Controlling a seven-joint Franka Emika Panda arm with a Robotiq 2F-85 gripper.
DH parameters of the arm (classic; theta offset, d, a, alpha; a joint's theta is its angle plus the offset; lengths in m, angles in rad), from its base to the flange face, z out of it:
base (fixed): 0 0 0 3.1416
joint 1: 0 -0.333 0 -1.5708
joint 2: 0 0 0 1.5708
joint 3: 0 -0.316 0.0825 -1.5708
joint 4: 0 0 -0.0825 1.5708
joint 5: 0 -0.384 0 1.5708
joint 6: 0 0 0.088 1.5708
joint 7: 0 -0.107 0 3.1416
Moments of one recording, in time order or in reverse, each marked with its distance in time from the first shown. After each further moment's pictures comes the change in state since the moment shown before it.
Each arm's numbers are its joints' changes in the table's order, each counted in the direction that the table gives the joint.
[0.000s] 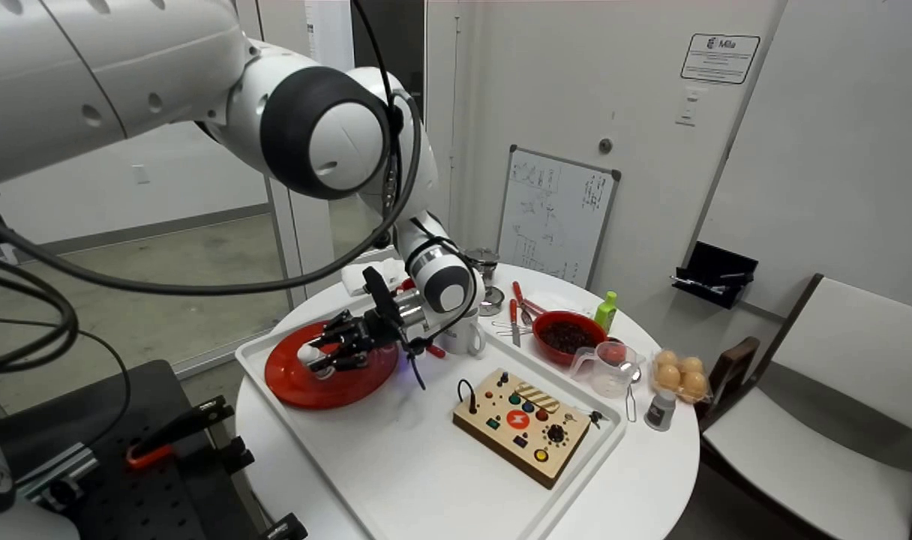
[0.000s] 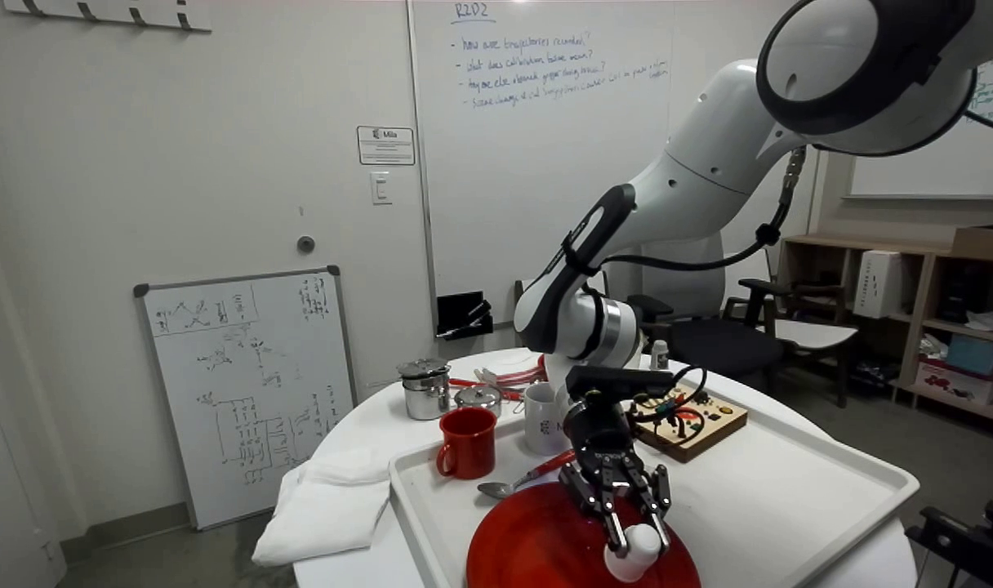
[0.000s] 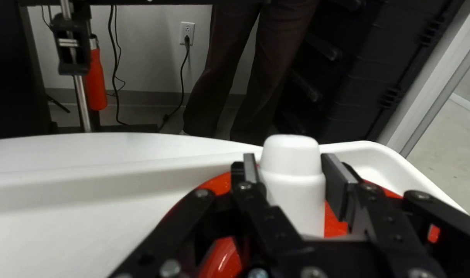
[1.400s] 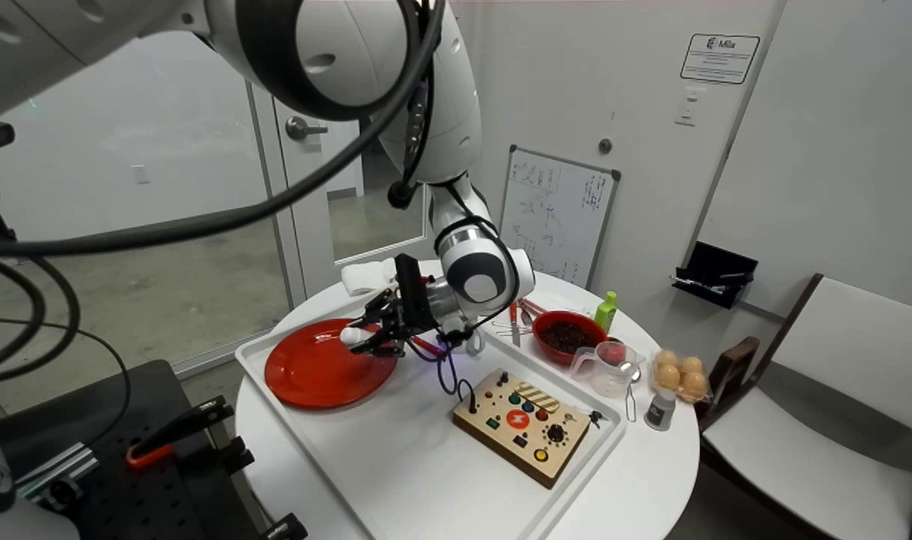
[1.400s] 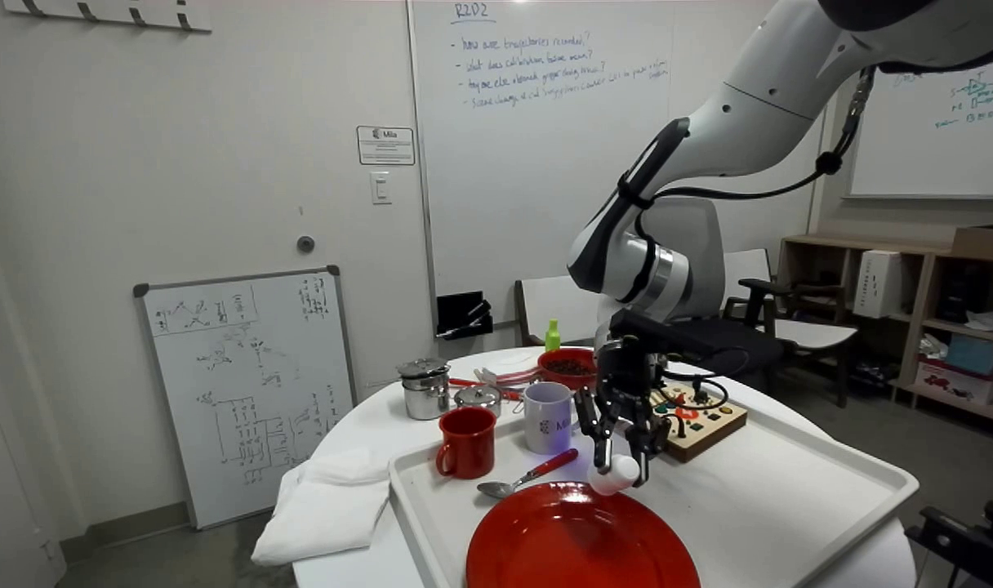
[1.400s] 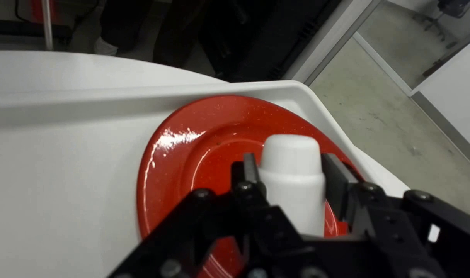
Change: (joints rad) arm 0.206 0.241 -0.064 -0.287 -0.091 -0.307 0.210
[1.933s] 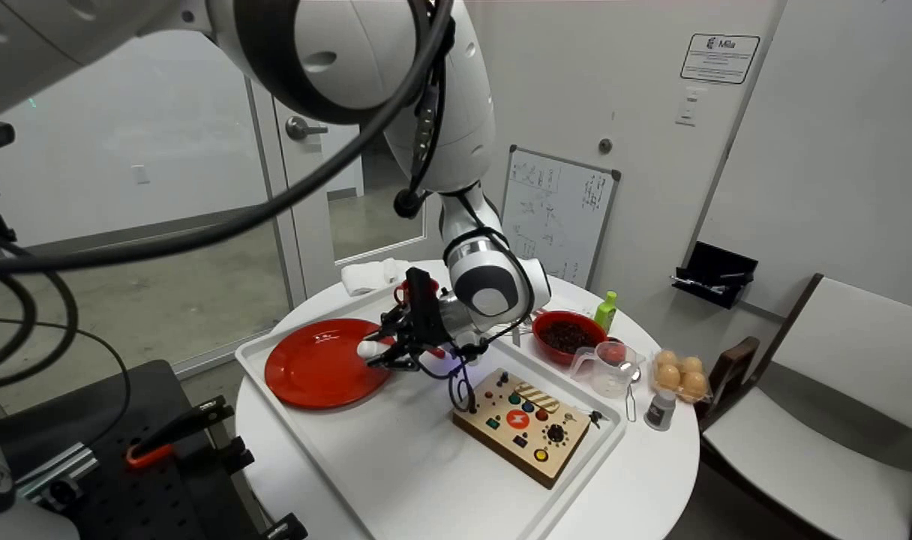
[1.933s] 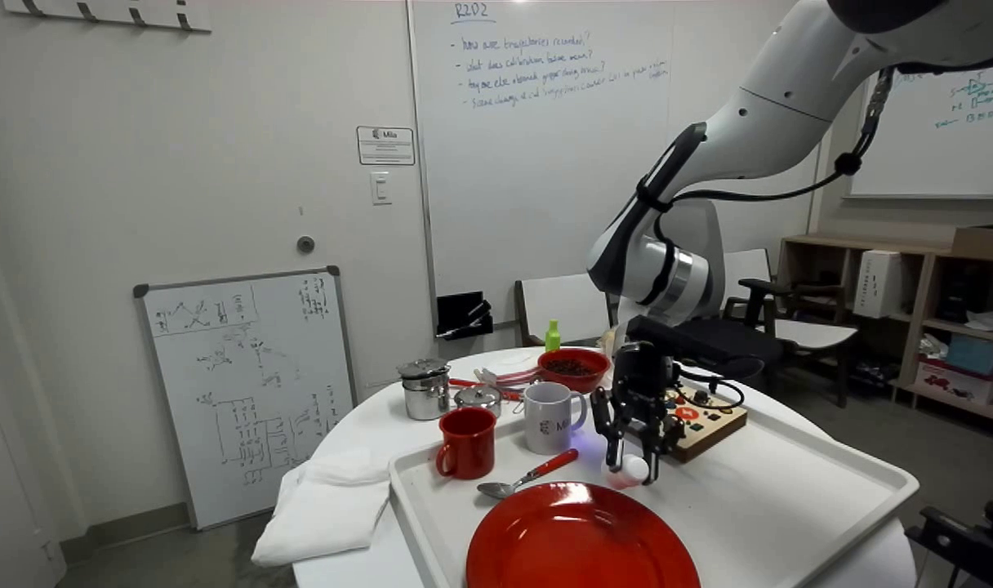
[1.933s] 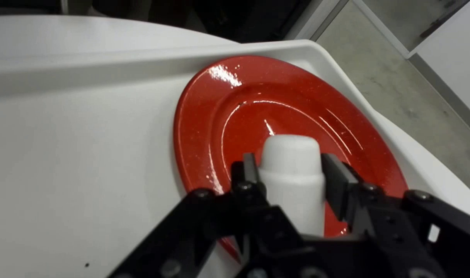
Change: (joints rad) arm 0.062 0.003 -0.003 -0.031 0.009 -0.102 0.008
